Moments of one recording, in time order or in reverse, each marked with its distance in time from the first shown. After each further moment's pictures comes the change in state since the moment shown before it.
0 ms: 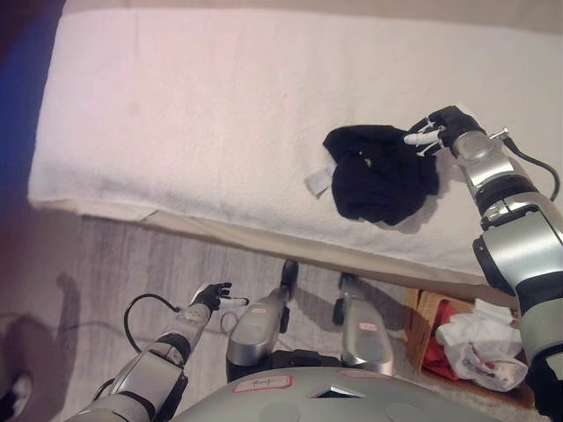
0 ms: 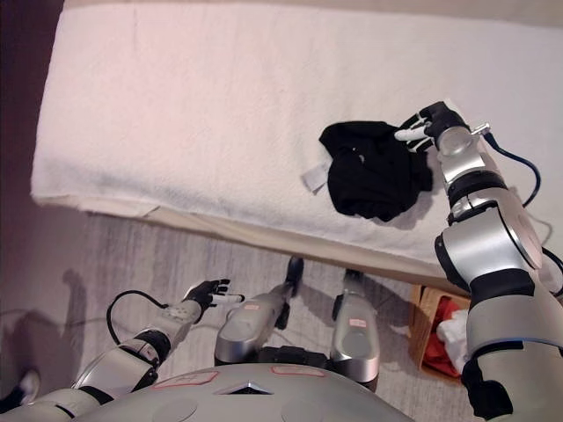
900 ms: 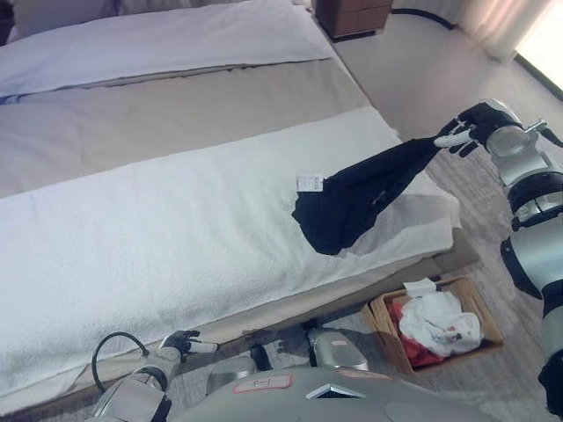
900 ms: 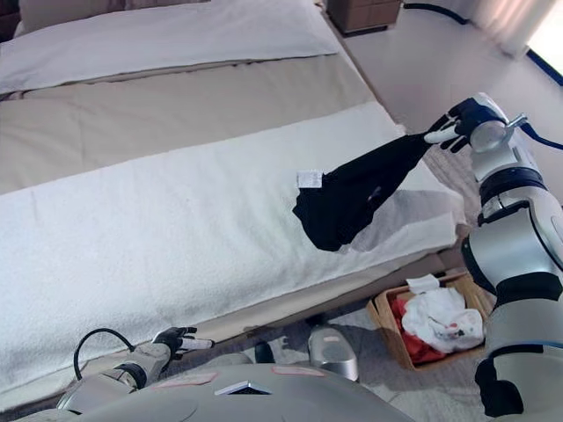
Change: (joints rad) left arm 0.120 0.063 0.042 0.070 0.052 0.039 -0.010; right arm 0.000 -0.152 0.064 -0.014 -0.081 0.014 0.059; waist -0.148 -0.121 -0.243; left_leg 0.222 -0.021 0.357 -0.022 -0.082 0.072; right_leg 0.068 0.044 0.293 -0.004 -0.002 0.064
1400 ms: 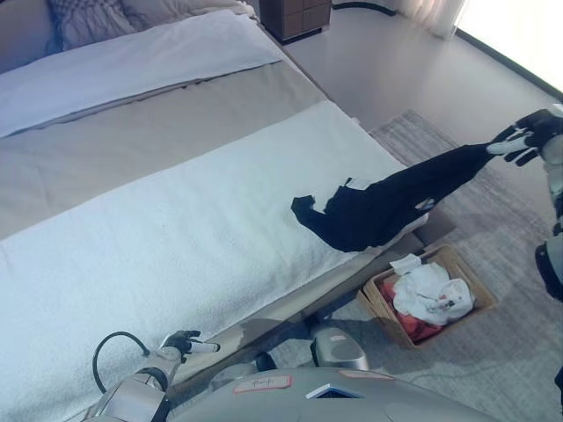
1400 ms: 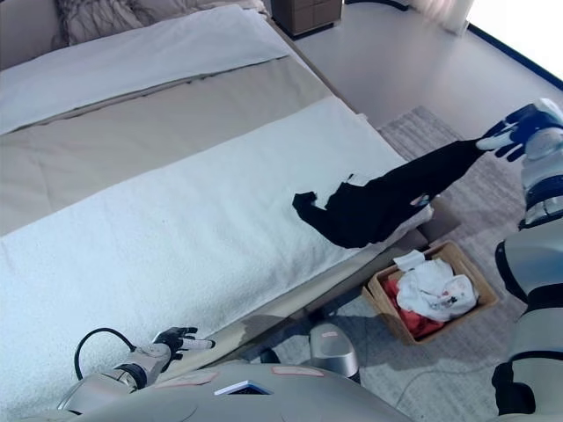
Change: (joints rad) left arm 0.000 -0.002 0.000 0.000 0.010 -0.002 0.000; right arm 0.016 -0.170 -0.001 0.045 -0.038 0.004 0.001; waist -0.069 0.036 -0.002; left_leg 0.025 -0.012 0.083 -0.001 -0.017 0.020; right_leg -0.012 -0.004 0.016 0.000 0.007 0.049
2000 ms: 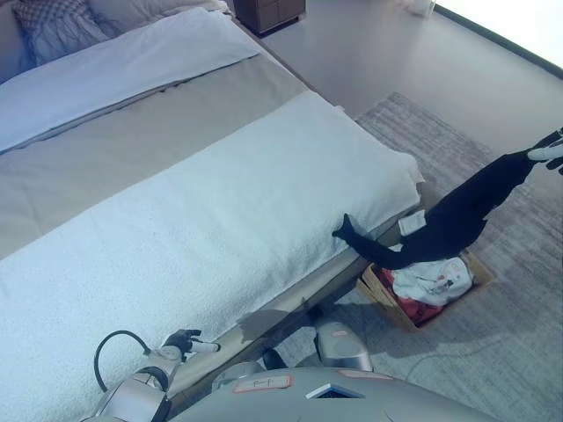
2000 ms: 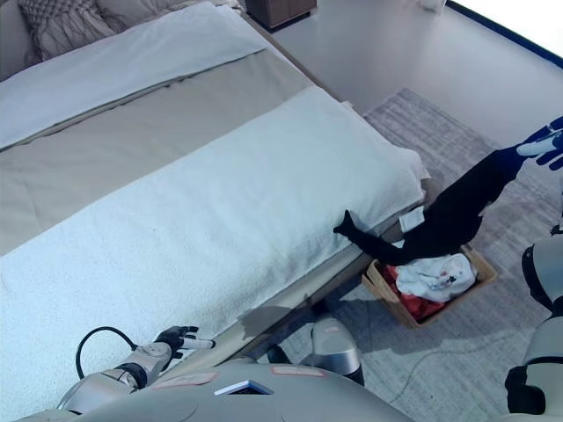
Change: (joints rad) left arm 0.000 0.000 0.001 -0.001 0.030 0.000 0.000; right arm 0.011 -0.080 -0.001 0.020 -0.014 0.006 0.014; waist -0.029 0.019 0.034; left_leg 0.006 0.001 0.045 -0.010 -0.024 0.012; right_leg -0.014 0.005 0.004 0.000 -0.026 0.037
